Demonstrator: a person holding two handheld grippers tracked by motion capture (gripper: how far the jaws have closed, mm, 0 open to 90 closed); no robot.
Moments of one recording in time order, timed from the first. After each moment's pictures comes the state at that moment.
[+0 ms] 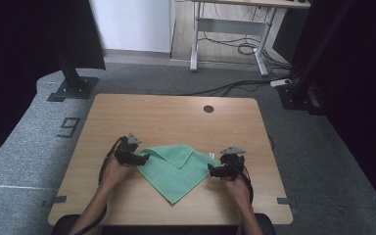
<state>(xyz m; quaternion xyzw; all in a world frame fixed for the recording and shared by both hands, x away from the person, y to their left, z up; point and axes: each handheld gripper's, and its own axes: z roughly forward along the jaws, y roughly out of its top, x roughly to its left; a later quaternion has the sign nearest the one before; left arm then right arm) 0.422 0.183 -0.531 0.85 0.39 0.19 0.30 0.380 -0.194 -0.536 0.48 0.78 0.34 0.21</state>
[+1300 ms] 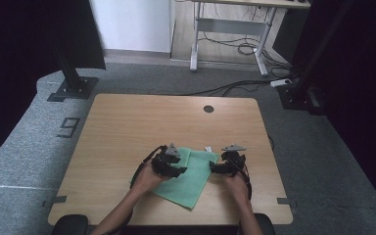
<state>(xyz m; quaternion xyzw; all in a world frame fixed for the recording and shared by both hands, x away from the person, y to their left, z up) 0.385 0.062 -0.516 0.90 0.27 0.07 0.35 0.401 -0.202 -0.555 0.51 0.77 0.32 0.21</state>
